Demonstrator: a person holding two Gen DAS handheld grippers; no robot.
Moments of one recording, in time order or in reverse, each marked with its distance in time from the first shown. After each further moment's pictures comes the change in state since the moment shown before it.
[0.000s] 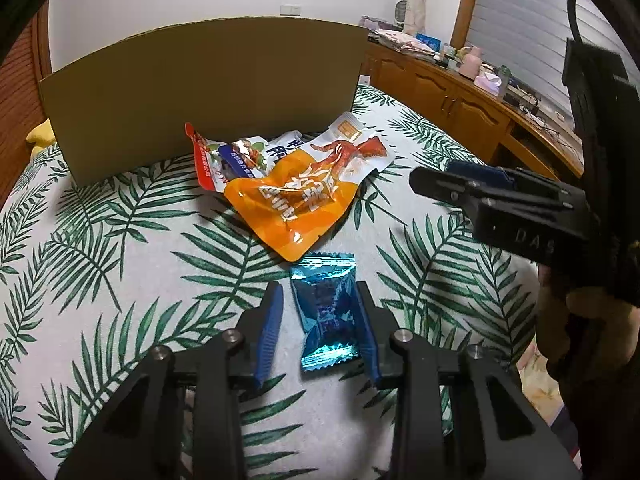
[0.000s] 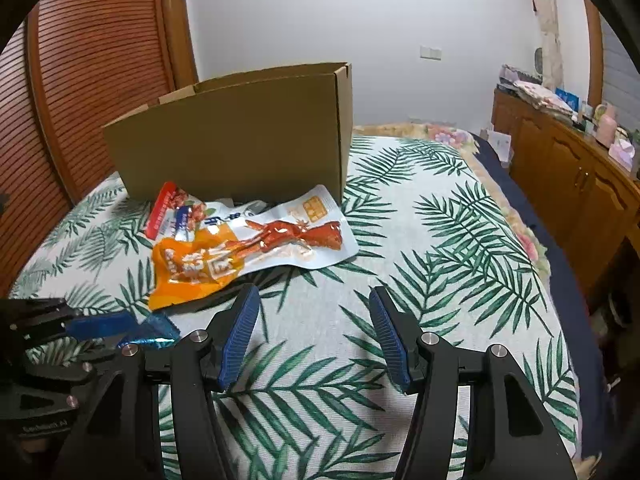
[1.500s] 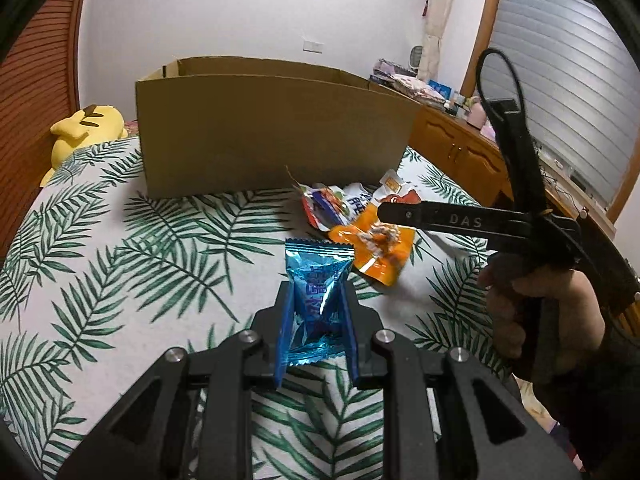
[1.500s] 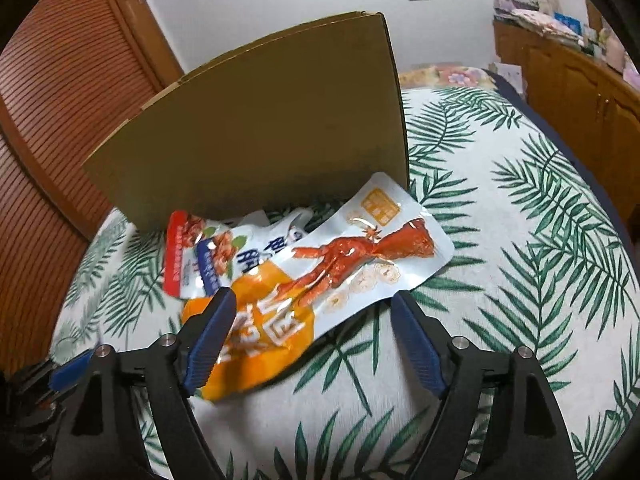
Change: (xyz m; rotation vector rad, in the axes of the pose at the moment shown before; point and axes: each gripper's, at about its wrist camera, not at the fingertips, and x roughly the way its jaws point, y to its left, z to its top) left arm -0.057 0.071 -0.003 -0.091 -0.148 -0.018; right arm 0.065 0.024 0.034 0.205 0.142 0.084
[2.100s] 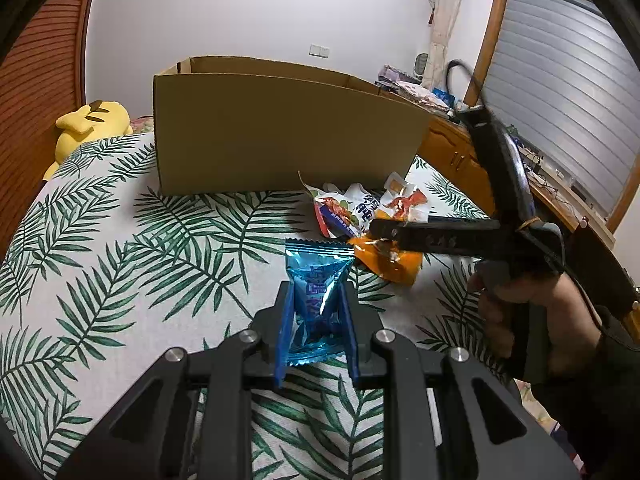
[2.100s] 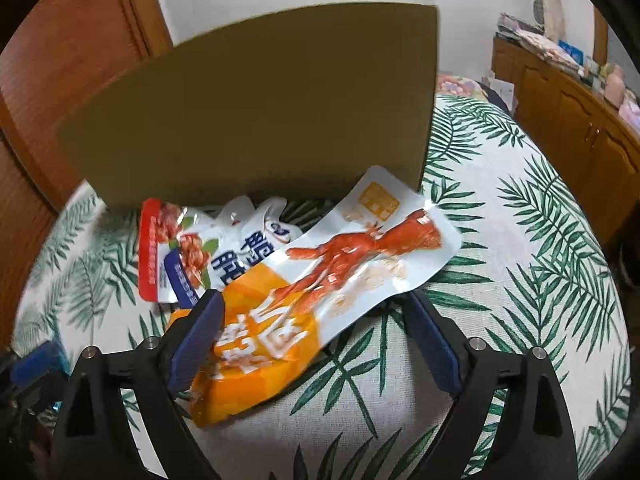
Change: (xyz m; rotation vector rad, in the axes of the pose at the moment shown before) left arm -0.005 0.004 -0.003 -0.029 -0.015 -0.005; right arm 0.025 0.030 0.002 -0.122 0.051 -0.146
